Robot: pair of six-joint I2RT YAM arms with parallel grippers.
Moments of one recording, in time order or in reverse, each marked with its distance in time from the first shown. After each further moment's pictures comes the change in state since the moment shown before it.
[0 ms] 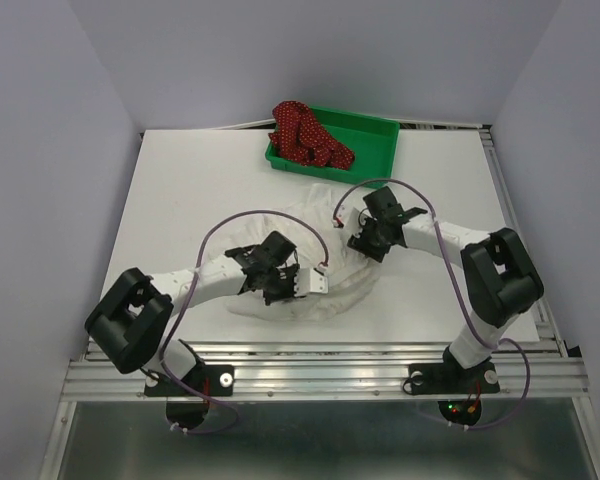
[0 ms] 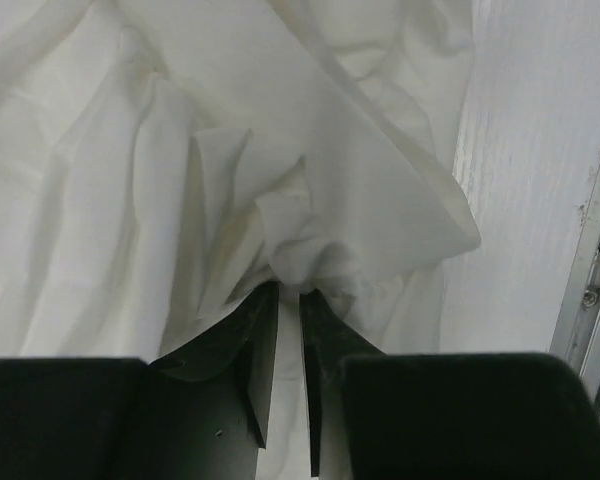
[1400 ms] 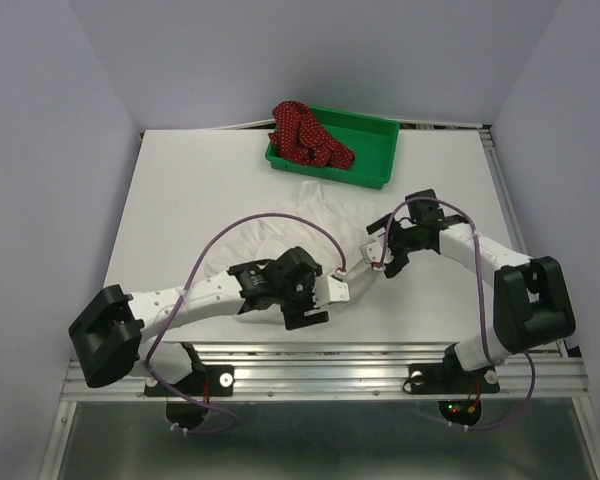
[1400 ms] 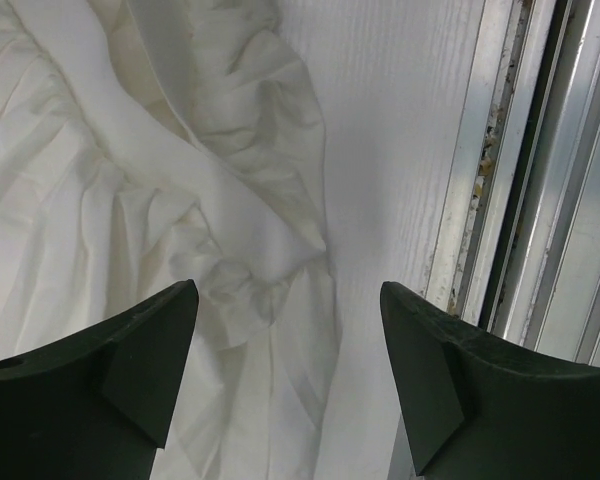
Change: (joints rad) left arm -0.249 -0.130 0.059 -0.027 -0.121 -0.326; right arm -0.215 -0.214 -0.130 -0.058 -0.526 -1.095
